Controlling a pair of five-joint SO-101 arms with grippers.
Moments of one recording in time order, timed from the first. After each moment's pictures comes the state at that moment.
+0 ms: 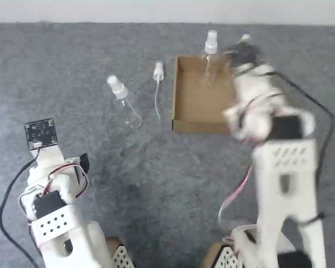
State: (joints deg) left arm -33.7 -66.4 80.5 50.9 -7.3; right arm -9.5 -29.8 15.0 75.3 21.5
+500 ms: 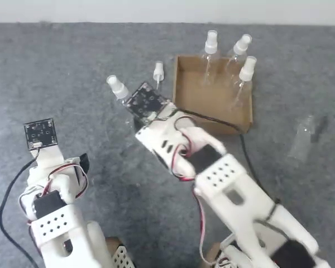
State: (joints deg) left arm -33.8 -66.4 80.5 50.9 -7.3; right arm -41.8 -26.3 39.5 26.1 15.9
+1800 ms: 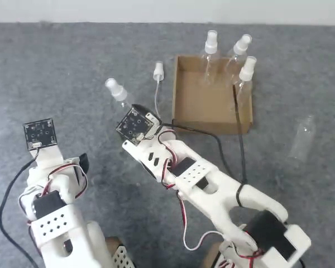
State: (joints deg) left arm -33.9 -66.4 80.5 50.9 -7.3; right arm -46.0 -7.6 50.2 -13.2 15.8
